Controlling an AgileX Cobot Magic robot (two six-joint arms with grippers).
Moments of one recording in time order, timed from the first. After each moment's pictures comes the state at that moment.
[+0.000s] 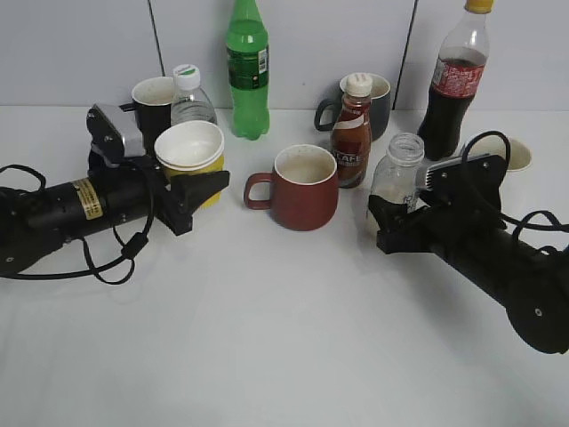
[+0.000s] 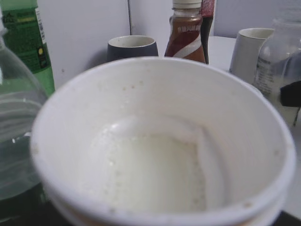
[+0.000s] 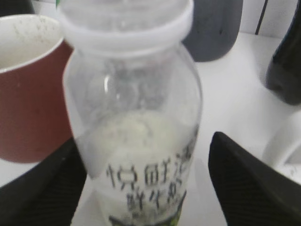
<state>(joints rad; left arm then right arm) -0.21 2.16 -0.85 0.80 -1.19 -0.24 0.37 2.10 -0.52 0.00 -1.21 -0.02</state>
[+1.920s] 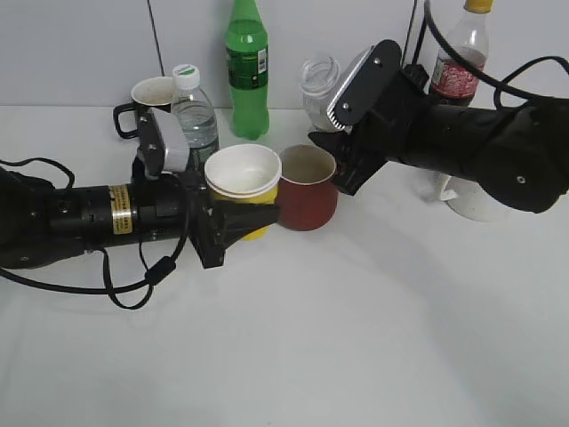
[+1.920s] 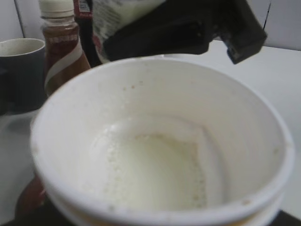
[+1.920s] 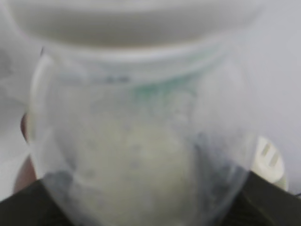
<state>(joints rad) -0.34 2.07 -0.82 0.99 -1.13 -0.38 0.45 1.85 -0.89 -0.36 -0.57 -0.33</state>
